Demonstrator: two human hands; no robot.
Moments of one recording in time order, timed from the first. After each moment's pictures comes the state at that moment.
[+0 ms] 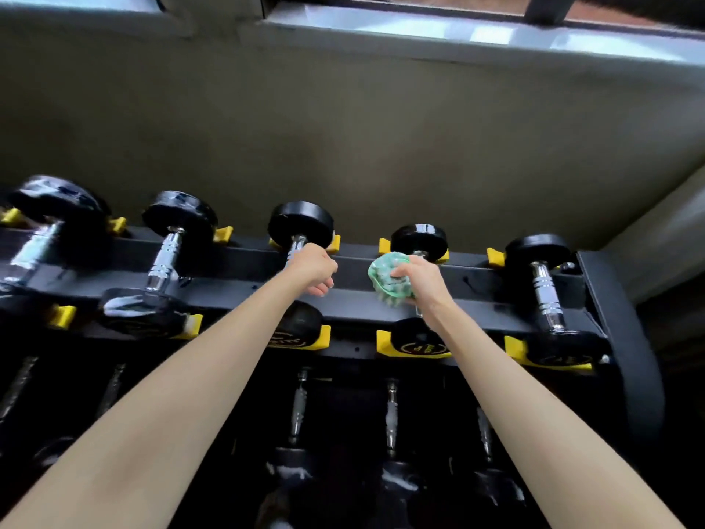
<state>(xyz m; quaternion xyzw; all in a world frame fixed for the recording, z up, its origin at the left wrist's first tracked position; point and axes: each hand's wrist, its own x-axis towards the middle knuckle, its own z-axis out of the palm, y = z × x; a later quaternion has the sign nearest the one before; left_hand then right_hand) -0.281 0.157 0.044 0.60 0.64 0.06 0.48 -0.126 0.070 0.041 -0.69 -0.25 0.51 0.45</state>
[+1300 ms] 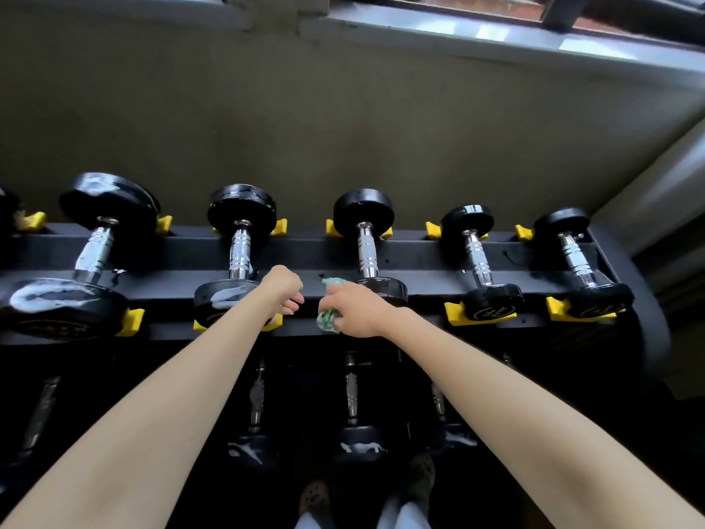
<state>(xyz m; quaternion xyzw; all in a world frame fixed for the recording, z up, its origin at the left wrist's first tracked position) -0.479 0.183 0.017 0.53 0.65 0.02 0.55 -0.356 0.099 0.022 -0.60 -0.76 0.23 -0.06</state>
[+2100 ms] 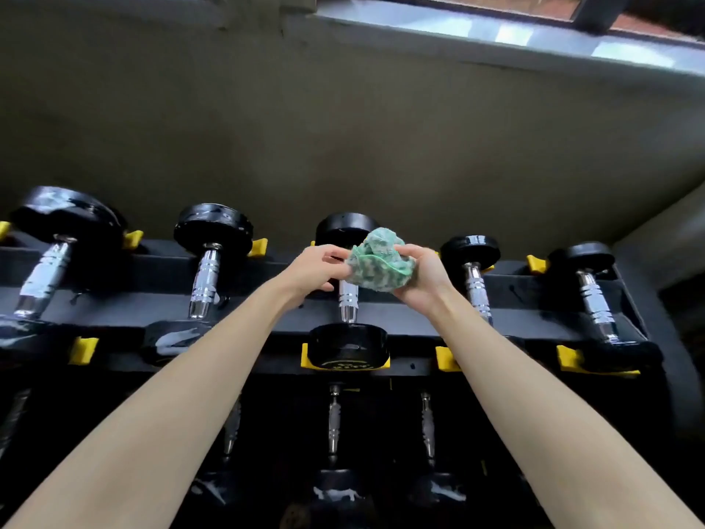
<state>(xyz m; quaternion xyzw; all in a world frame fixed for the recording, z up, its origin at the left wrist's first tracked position) -0.386 0.221 0.032 0.61 0.46 0.12 0.64 -0.220 0.153 0.040 -0.49 -0.06 0.66 0.57</state>
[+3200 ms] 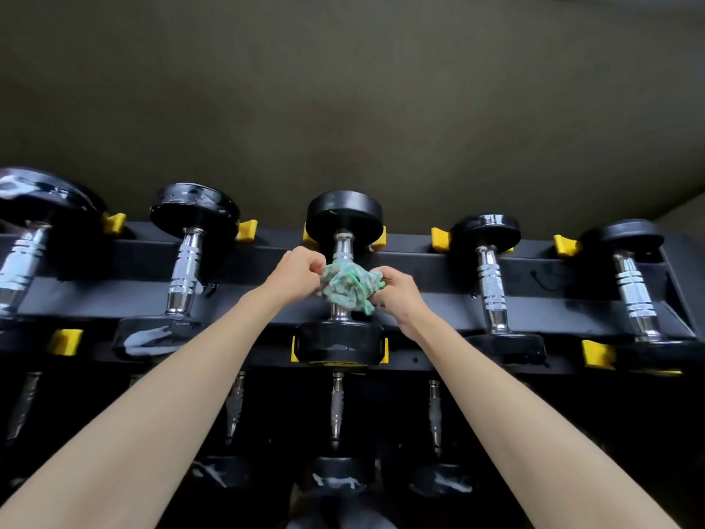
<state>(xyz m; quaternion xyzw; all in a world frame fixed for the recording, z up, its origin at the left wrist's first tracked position) -0.379 0.238 -0.030 0.74 0.53 0.03 0.40 -0.221 0.149 -0.048 -0.71 -0.29 0.53 0.36</state>
